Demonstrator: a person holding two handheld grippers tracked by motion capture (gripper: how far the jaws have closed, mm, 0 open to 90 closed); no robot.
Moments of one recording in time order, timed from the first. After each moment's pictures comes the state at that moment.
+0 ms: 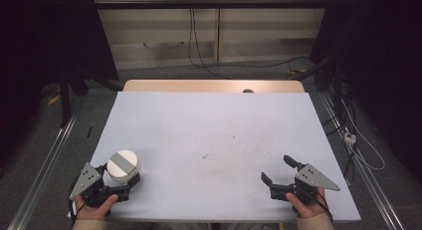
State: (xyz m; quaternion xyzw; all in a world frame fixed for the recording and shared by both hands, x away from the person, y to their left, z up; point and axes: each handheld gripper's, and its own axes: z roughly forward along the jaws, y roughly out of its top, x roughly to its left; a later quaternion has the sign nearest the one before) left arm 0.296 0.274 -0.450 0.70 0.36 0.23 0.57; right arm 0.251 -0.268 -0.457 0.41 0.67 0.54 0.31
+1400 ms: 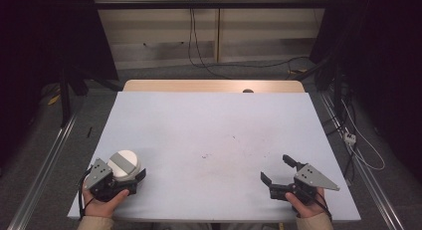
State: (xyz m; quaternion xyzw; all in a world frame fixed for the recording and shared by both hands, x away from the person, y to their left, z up) left arm 0.309 0.258 -0.452 0.72 0.37 0.24 0.53; right arm 0.251 -0.267 -0.456 0.40 0.67 0.54 0.31
